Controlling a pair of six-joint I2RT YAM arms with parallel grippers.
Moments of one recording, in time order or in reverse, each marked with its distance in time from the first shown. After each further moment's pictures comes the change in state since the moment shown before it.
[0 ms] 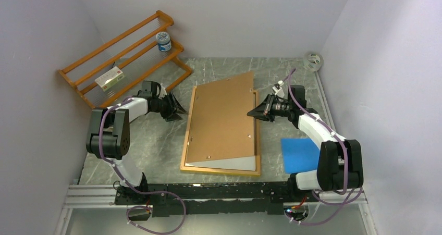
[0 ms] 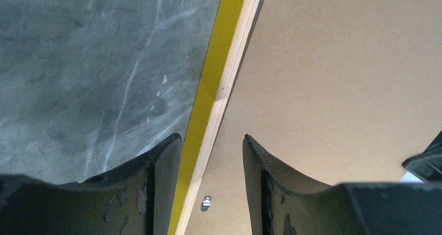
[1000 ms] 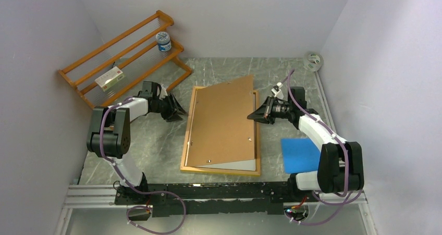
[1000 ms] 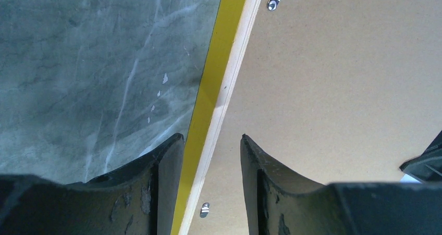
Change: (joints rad) left arm 0.000 0.015 -0.002 0.005 0.022 0.019; right arm 0.000 -0.011 -0.005 -0.058 -0.029 -0.048
